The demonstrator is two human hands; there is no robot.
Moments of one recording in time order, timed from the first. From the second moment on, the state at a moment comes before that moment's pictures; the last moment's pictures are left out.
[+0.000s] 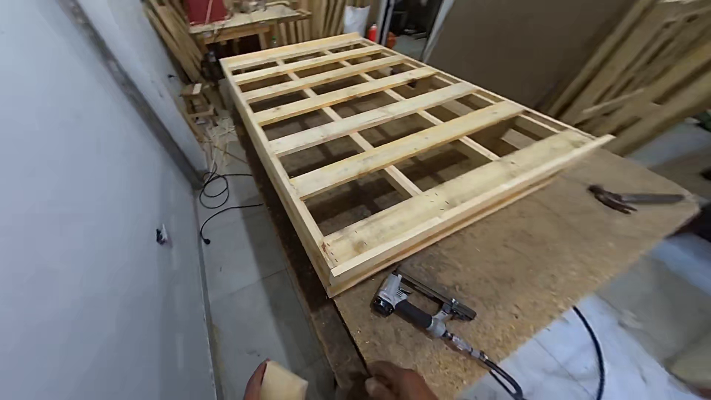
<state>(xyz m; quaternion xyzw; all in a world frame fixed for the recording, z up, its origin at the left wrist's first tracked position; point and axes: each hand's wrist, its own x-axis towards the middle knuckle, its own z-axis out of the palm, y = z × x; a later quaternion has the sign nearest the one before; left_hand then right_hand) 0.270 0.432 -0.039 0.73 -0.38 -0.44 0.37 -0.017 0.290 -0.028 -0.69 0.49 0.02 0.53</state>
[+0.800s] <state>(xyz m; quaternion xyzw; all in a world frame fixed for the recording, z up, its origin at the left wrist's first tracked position) 0.281 0.220 -0.049 0.51 -0.49 -0.65 0.30 0.100 0.246 -0.041 -0.52 0.70 -0.18 0.45</state>
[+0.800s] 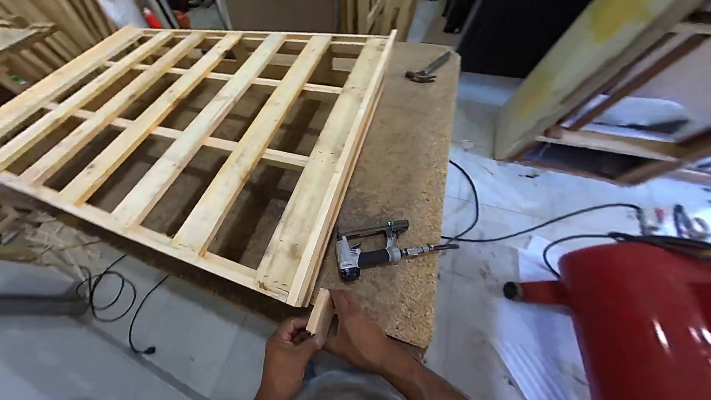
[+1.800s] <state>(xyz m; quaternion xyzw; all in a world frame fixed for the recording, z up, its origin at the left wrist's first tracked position) 0.281 0.168 -0.080 0.46 -0.87 -0.17 -0.04 0.122 0.207 -0.070 -0.56 0.73 -0.16 0.36</state>
